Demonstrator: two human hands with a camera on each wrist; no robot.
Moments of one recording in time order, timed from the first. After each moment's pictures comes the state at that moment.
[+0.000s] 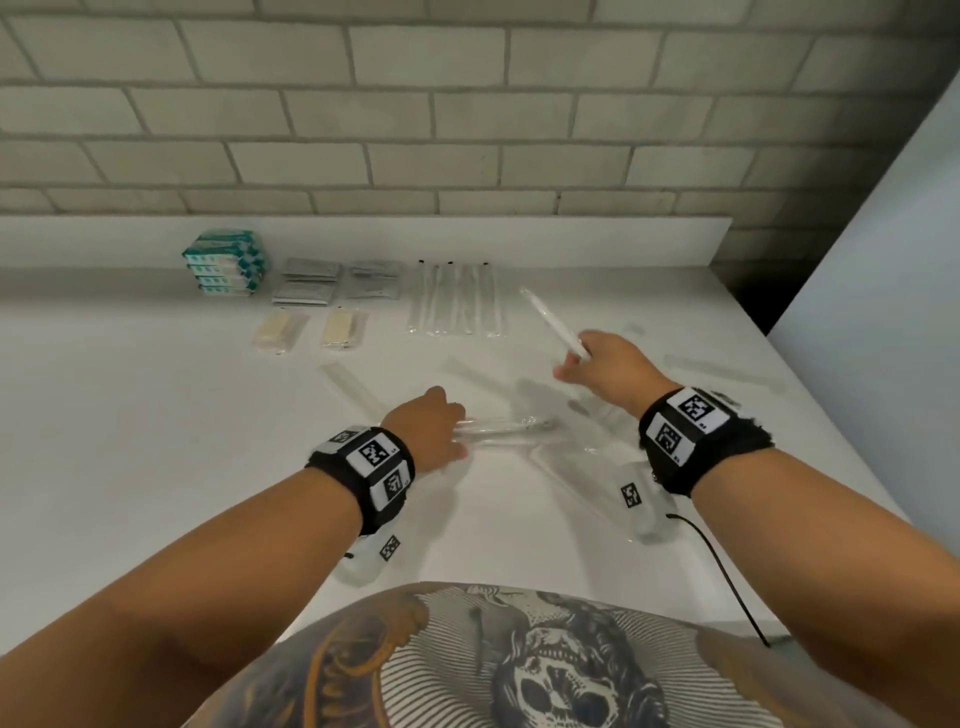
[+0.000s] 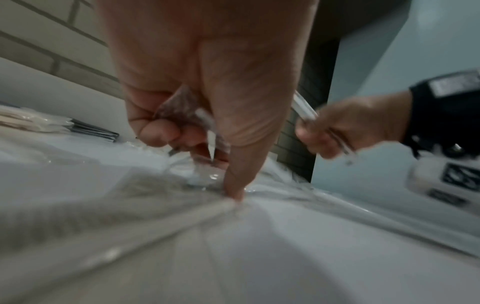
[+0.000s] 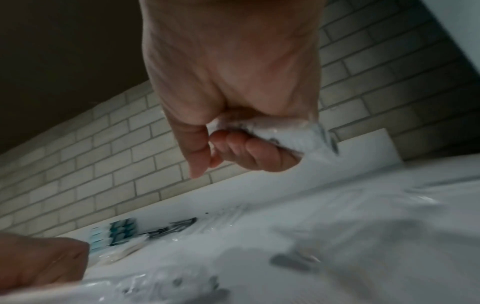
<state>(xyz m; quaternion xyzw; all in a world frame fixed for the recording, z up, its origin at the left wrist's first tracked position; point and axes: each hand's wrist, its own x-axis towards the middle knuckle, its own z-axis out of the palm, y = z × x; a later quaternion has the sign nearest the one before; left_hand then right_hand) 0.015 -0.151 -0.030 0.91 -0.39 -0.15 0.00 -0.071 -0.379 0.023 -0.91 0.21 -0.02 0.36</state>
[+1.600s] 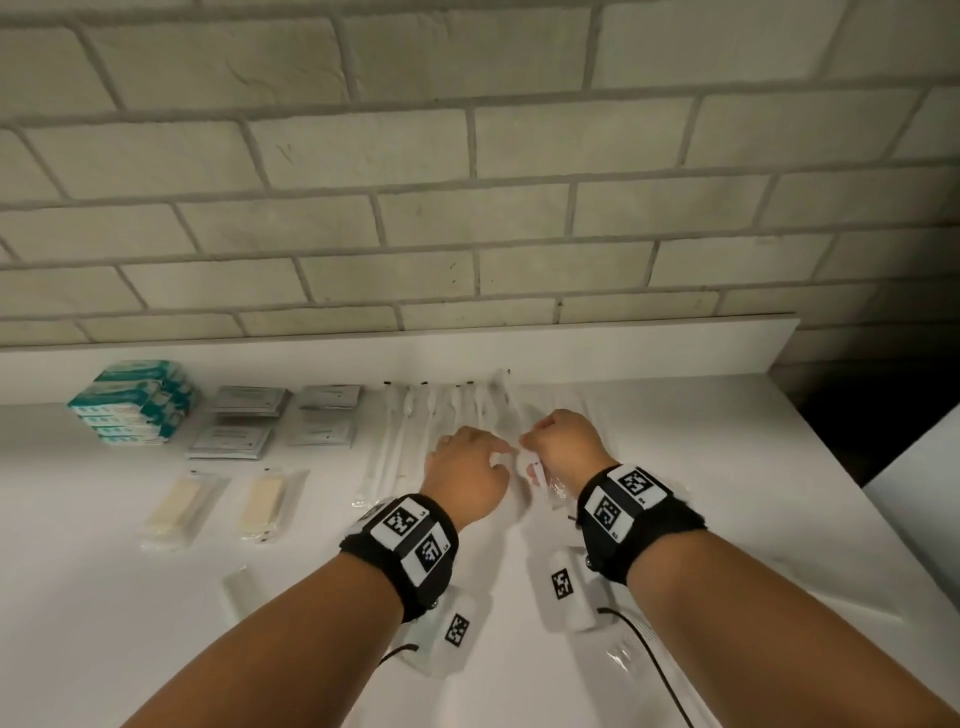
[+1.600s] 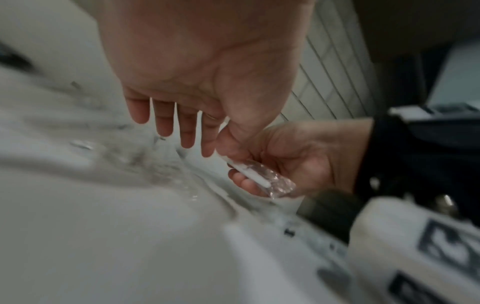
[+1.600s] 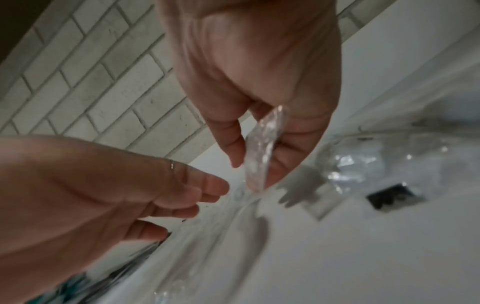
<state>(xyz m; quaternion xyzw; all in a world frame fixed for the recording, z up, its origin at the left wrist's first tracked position) 0.170 -0.326 -0.038 0.93 -0.26 -0.15 0.22 0.134 -0.463 -0.023 -0.79 0.31 0.01 0.53</state>
